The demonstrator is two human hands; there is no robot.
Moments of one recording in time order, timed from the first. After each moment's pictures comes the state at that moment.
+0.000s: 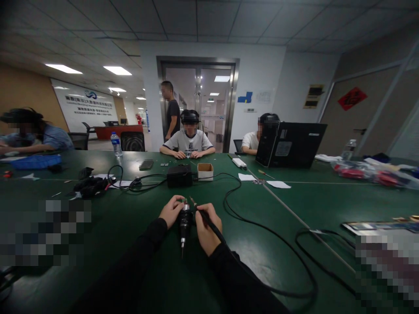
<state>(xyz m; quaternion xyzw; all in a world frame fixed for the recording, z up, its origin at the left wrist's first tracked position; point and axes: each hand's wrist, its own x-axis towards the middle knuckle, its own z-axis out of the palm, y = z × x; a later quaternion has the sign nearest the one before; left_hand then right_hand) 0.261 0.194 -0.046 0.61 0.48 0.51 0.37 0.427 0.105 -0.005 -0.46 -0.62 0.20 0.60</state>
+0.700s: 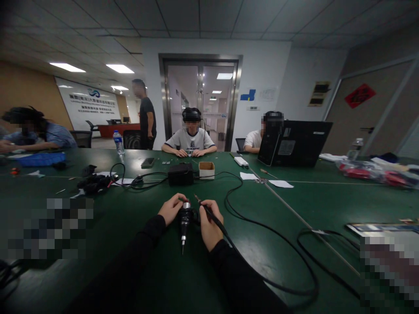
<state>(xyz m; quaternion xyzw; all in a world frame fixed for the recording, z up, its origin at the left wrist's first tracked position) 0.255 0.183 -0.026 0.69 0.51 0.41 0.31 0.429 0.117 -0.013 -0.45 -0.57 0.27 0.64</state>
